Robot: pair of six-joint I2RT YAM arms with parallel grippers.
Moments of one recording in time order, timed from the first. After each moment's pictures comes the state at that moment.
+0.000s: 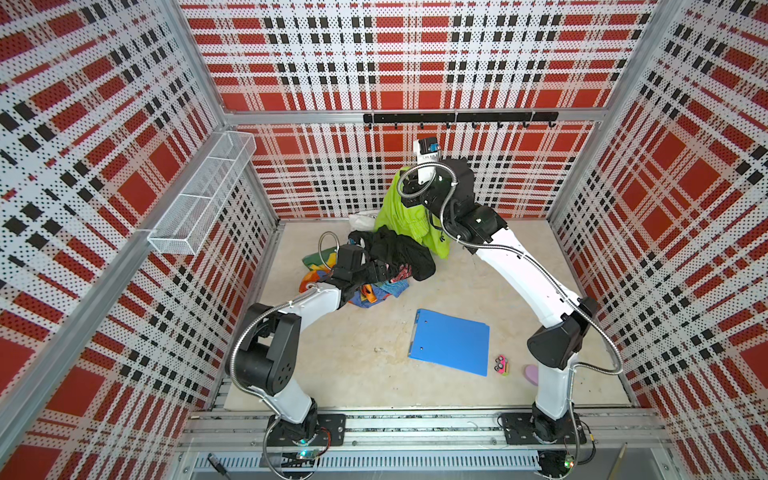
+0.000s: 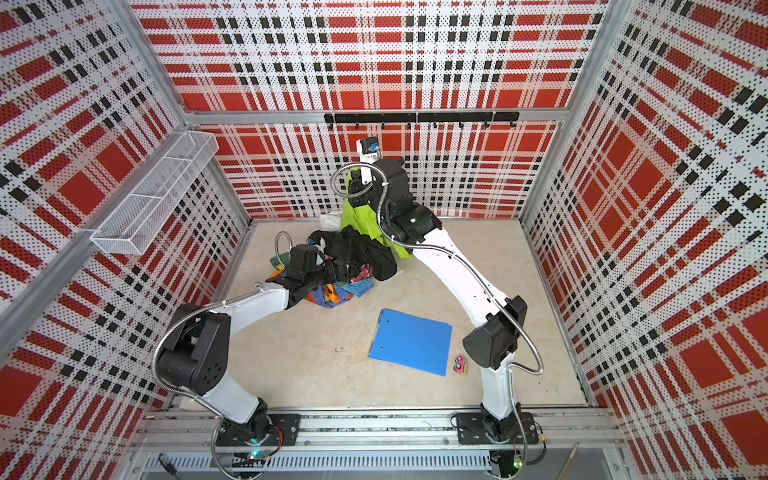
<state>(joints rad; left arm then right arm) -0.33 1.65 0.96 0.05 0.05 -0.42 0.70 1.94 2.23 -0.33 0.14 0.15</state>
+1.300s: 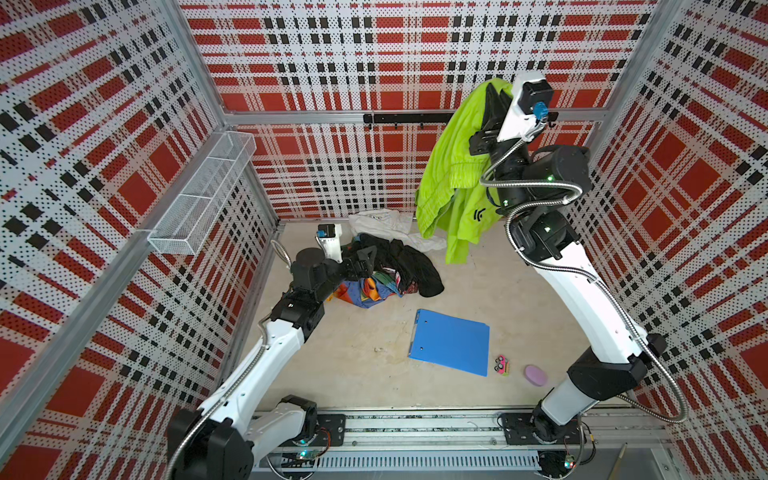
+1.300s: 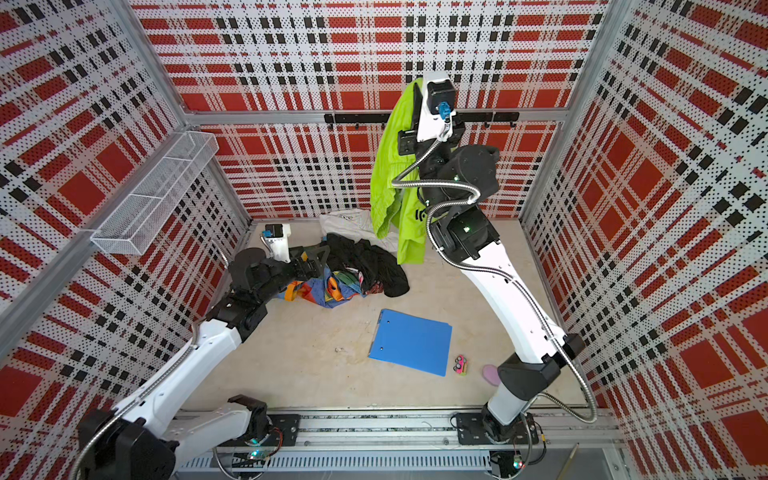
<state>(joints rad) -0.28 1.04 0.83 0.03 0.21 -0.32 0.62 1.63 2.12 0.21 0.37 -0.33</state>
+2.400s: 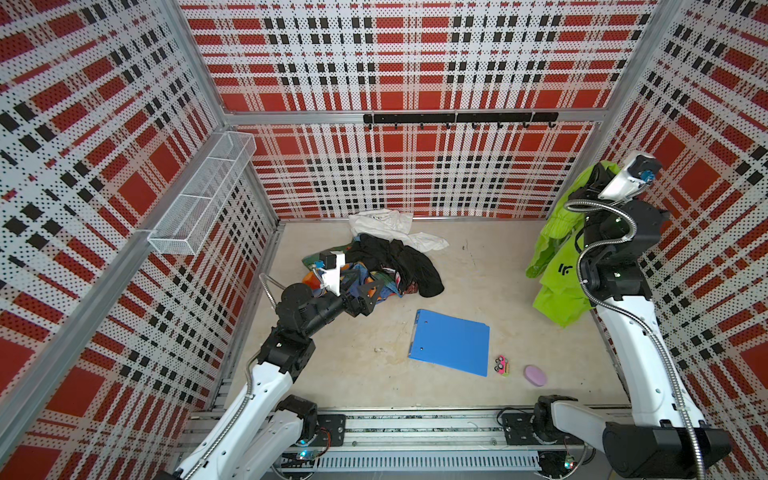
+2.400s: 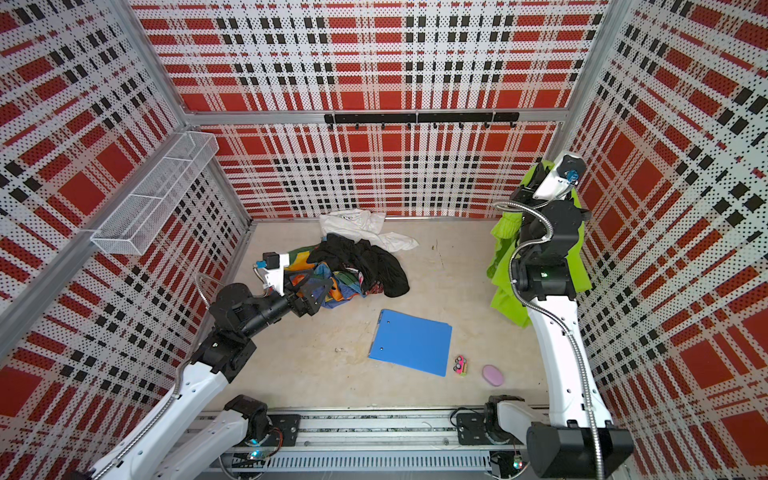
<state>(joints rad) -0.33 0.79 0.62 0.10 0.45 -0.37 -0.01 1.17 1.32 0.13 0.25 0.11</state>
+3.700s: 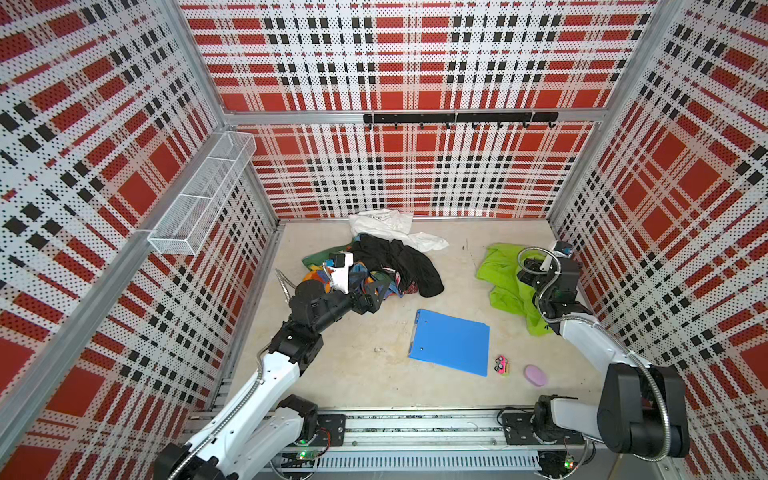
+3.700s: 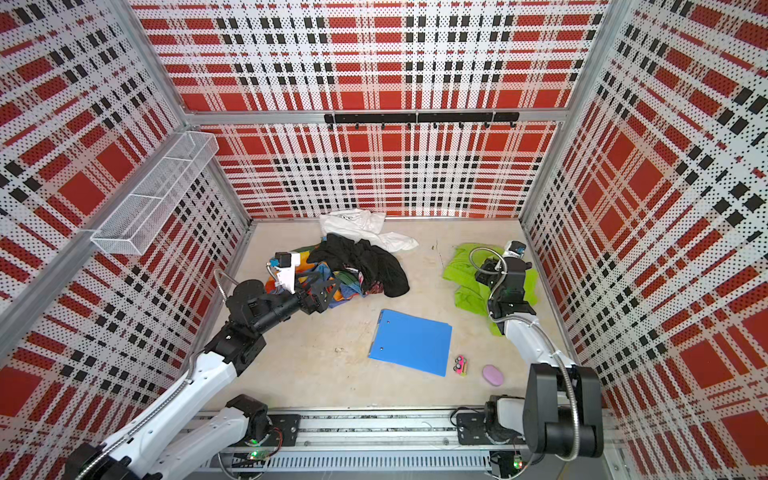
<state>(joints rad) -0.37 0.88 0.60 0.15 0.38 -0.38 -0.07 1.30 0.64 0.24 -0.02 0.48</state>
